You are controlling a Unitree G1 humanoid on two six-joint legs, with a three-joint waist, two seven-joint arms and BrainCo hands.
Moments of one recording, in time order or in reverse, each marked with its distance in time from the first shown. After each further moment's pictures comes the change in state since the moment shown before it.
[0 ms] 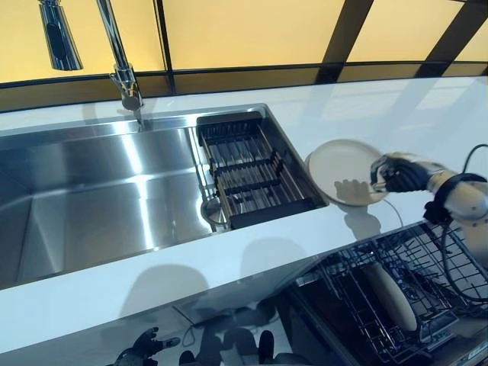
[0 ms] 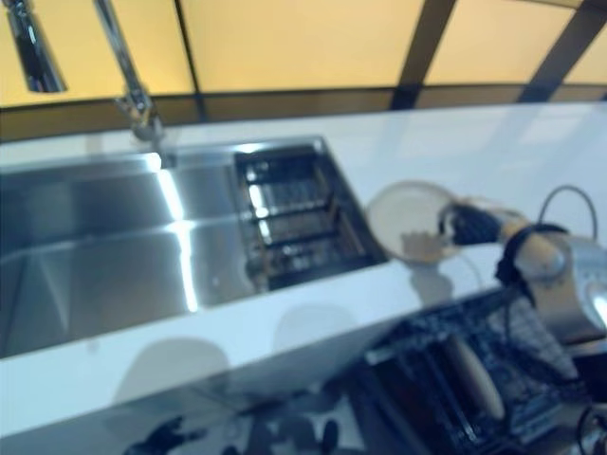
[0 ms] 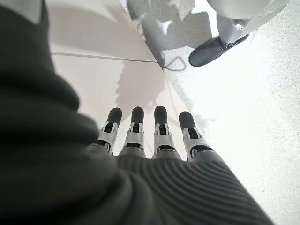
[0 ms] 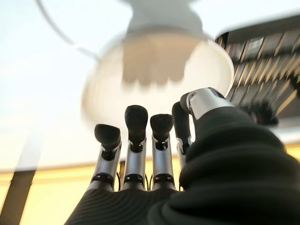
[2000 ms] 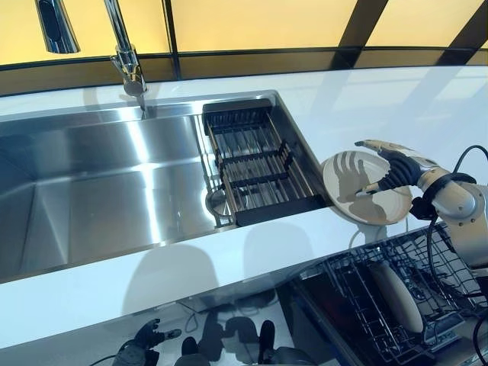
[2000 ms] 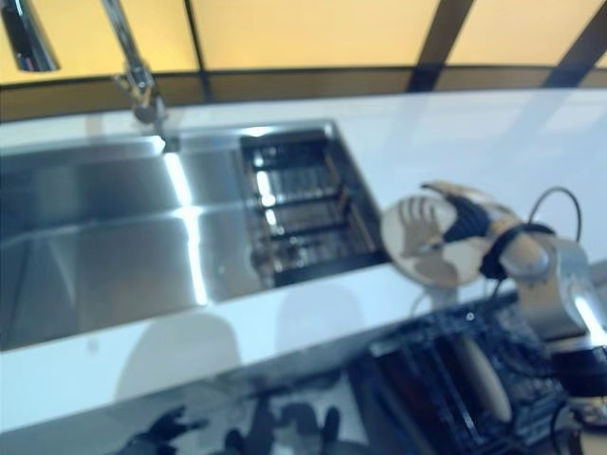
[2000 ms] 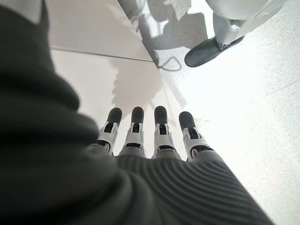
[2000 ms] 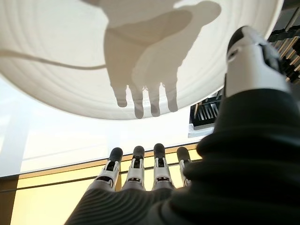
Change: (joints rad) left arm -0.032 0.000 0.001 -0.001 0.000 -0.002 0.000; right arm -0.033 0.063 -0.060 0.004 0.038 0.006 -0.110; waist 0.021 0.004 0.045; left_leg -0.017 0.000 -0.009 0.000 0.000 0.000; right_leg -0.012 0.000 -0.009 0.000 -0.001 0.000
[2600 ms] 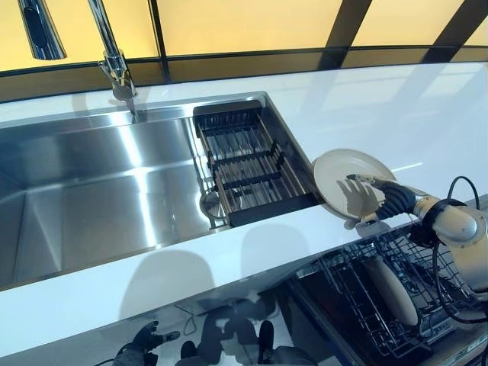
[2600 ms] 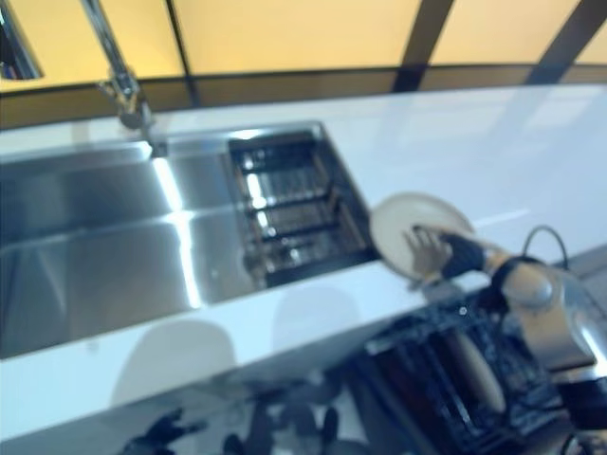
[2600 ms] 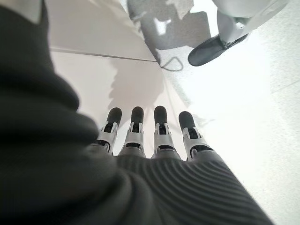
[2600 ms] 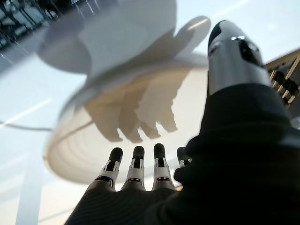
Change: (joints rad) left arm 0.013 -0.001 0.020 0.002 0.000 -0.020 0.000; right arm 0.199 0.012 -0.036 -0.070 0.119 0.030 0.099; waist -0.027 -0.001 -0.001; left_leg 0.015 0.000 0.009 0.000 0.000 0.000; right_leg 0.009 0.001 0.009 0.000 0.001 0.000
